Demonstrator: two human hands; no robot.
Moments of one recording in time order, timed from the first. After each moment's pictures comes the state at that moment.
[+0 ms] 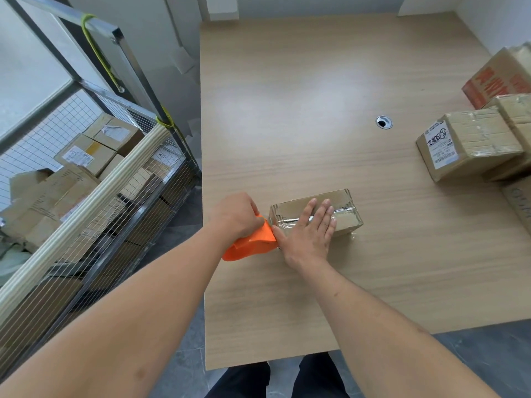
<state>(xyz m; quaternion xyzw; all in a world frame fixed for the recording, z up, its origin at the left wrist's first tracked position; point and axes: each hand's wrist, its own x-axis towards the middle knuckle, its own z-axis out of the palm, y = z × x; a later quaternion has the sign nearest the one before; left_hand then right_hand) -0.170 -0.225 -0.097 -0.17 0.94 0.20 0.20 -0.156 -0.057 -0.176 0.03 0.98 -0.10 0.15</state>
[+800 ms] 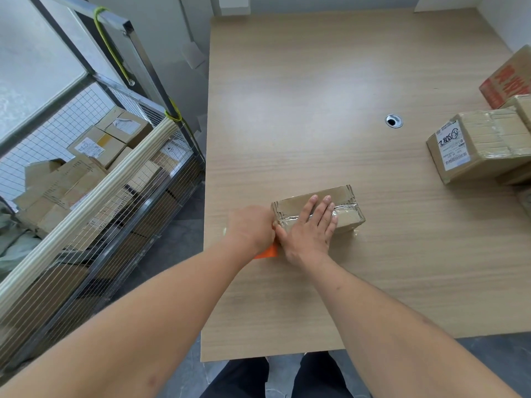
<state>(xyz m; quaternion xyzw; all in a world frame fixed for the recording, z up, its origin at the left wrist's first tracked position) -0.150 -0.184 -0.104 -0.05 0.97 0.06 0.21 -0.161 -0.053 -0.168 -0.01 0.98 -0.10 0.18</state>
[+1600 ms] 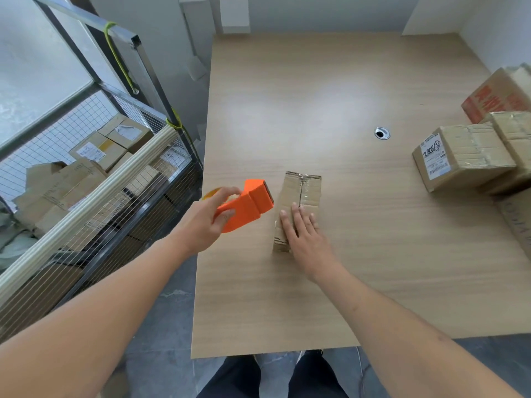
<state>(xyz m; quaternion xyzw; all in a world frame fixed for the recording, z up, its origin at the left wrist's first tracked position) -0.104 -0.268 -0.092 -0.01 0.93 0.37 0.03 -0.155 0.001 -0.156 -0.32 0.93 0.04 0.14</state>
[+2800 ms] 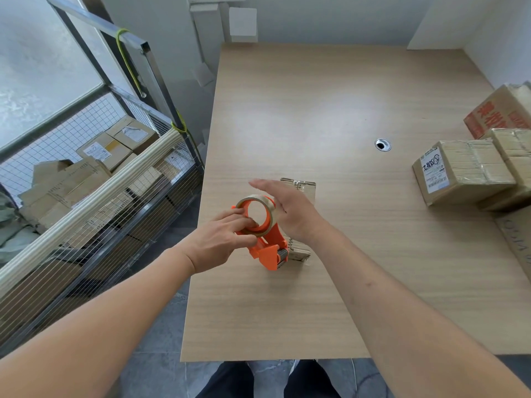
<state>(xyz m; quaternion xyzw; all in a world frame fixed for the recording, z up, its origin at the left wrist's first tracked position) -0.099 -0.236 -0.093 0.31 0.94 0.10 -0.09 -0.209 -0.039 -0.060 -0.35 0.83 -0.41 0.15</state>
